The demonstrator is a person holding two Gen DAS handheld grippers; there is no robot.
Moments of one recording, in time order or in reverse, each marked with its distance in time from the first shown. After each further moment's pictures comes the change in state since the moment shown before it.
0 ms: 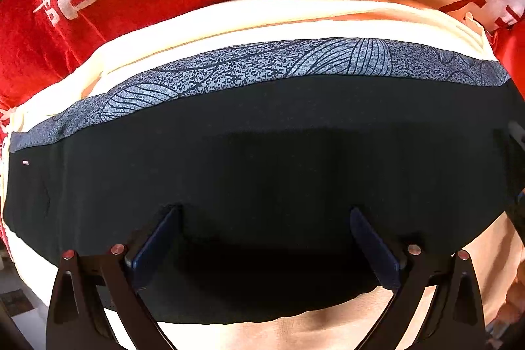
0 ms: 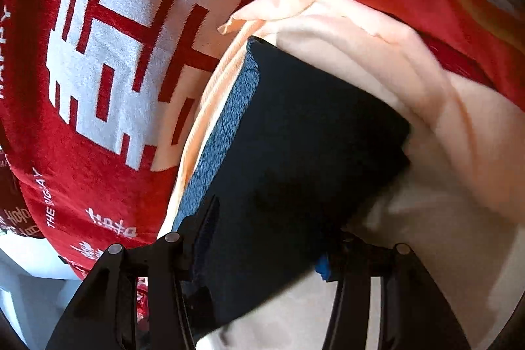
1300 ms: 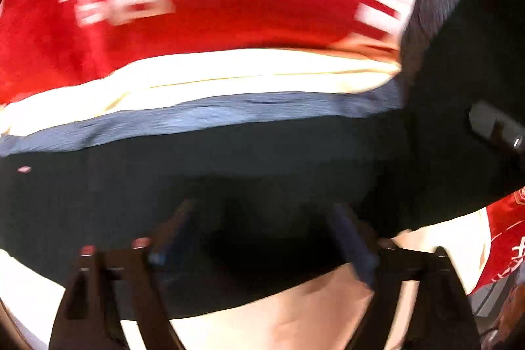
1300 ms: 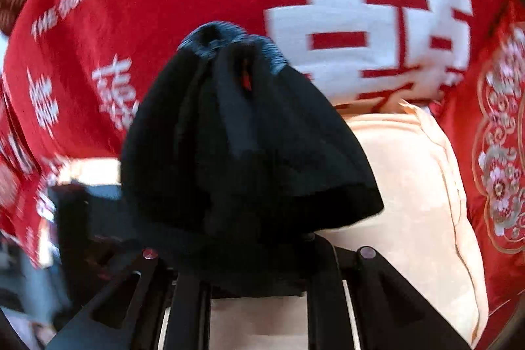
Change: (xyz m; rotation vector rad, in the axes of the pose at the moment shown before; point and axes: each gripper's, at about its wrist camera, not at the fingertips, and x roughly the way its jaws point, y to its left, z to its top) left arm -0.060 0.132 -0.018 -0.023 -0.147 -0.225; right arm 0.024 0.241 -0.148 -0.841 0.013 -0.401
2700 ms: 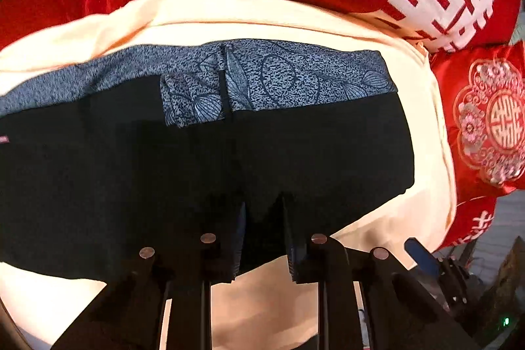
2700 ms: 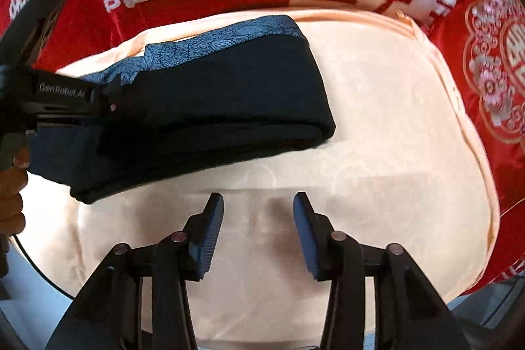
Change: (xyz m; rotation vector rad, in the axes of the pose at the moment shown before) left arm 0.012 0.045 0.001 -0.031 0.267 -0.230; right arm 0.003 0.026 -0.117 0.048 0.234 -0.104
